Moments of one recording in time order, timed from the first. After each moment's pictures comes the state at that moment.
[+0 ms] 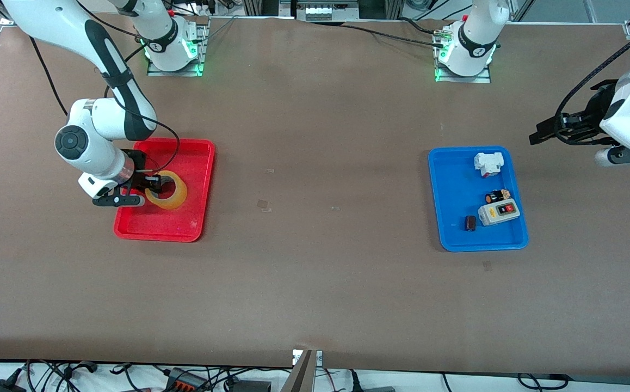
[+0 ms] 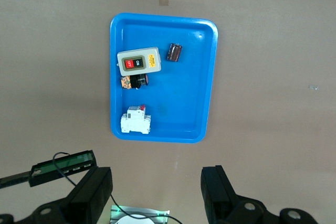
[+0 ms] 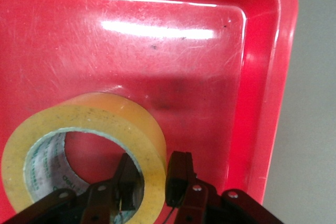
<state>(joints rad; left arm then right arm) -0.02 0.07 -0.01 -1.55 -0.05 1.45 -0.18 0.10 0.33 -0.05 -2.26 -0.01 2.55 0.02</state>
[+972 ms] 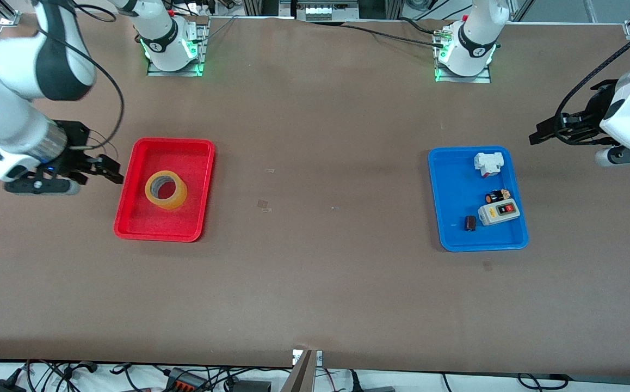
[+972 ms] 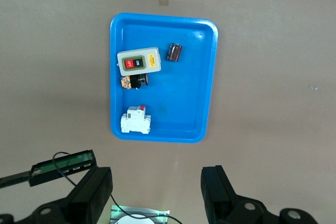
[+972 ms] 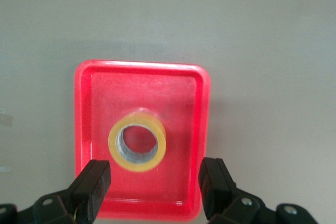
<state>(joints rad) -0.02 0.07 -0.01 -1.55 -0.05 1.45 -0.18 0.09 0.06 -0.07 -1.88 -0.01 1.95 0.03</state>
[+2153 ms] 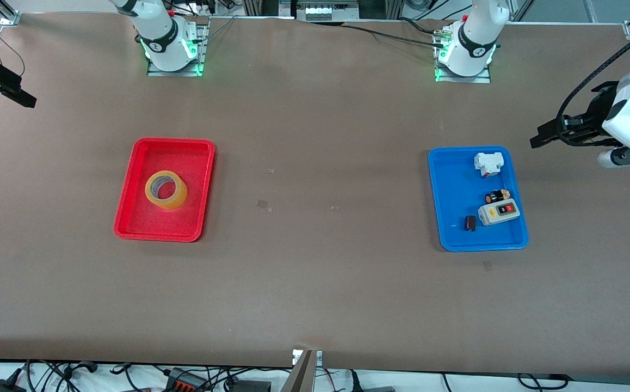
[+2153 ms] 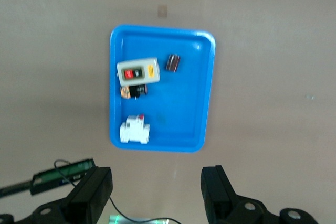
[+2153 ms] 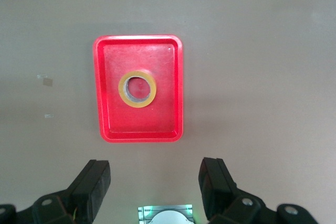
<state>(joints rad) -0.02 0.07 -0.01 -1.55 -0.05 1.51 -0.18 0.03 -0.02 -0.04 -1.43 -0.01 1.36 0.04</state>
